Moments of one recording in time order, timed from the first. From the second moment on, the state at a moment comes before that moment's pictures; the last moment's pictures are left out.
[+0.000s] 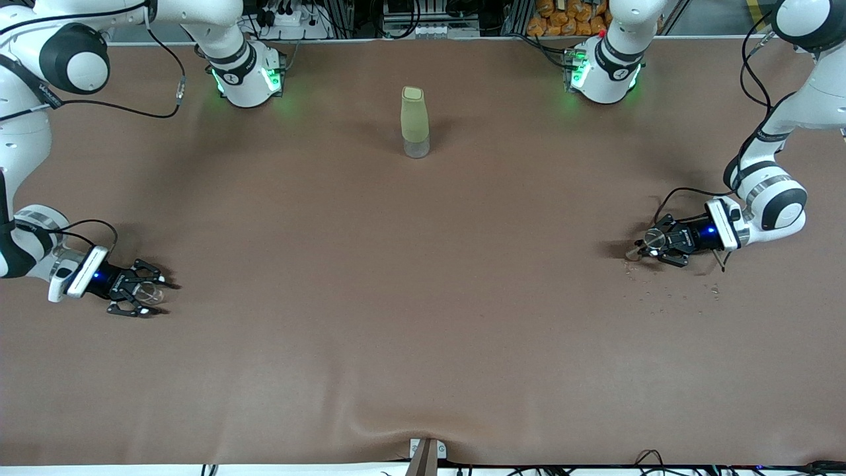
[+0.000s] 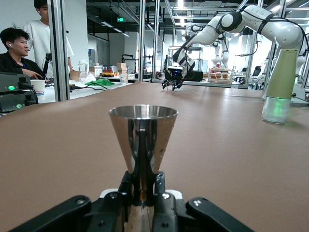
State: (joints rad) left arm 0.71 0.83 -0.23 -1.90 -1.08 1.67 2.65; right arm -0.53 1.00 -0.03 -1.46 1.14 1.73 -2.54
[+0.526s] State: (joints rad) left arm 0.71 0.84 -0.23 -1.89 -1.08 1.66 2.65; right arm -0.55 0.99 -0.03 -1.42 1.15 1.65 -2.44
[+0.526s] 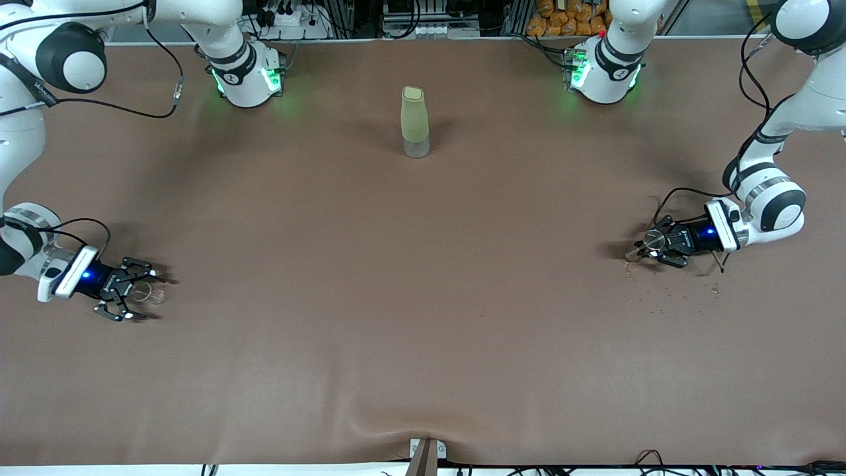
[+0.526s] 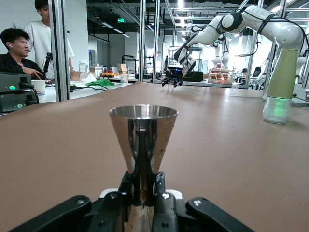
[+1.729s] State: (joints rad) left arm 0.73 0.85 -0.19 -1.83 -1.03 1.66 2.55; right arm -0.52 0.79 -0.01 -1.31 0.97 1.59 -1.85
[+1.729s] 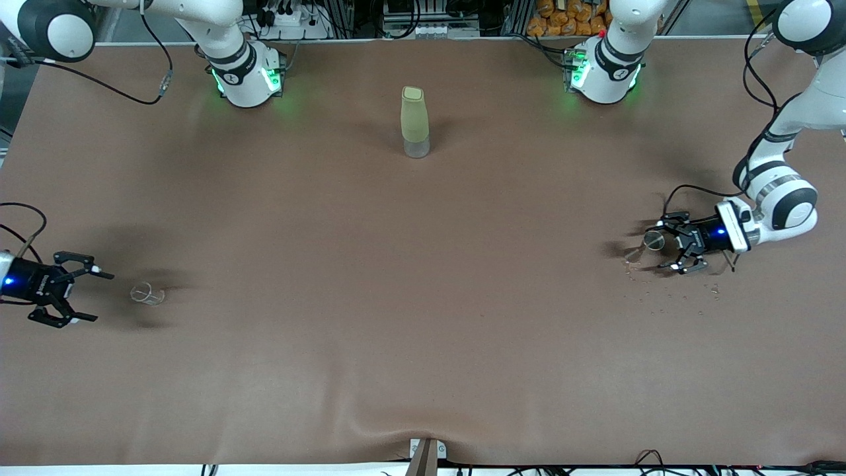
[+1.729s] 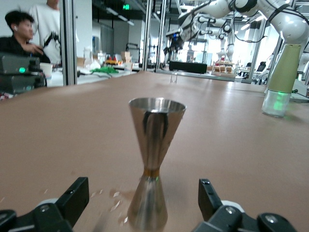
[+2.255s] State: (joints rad) left arm 0.75 0.76 -0.18 -1.78 -1.00 1.65 2.29; right arm -0.48 0.68 -0.01 -1.30 0.92 1.59 -1.61
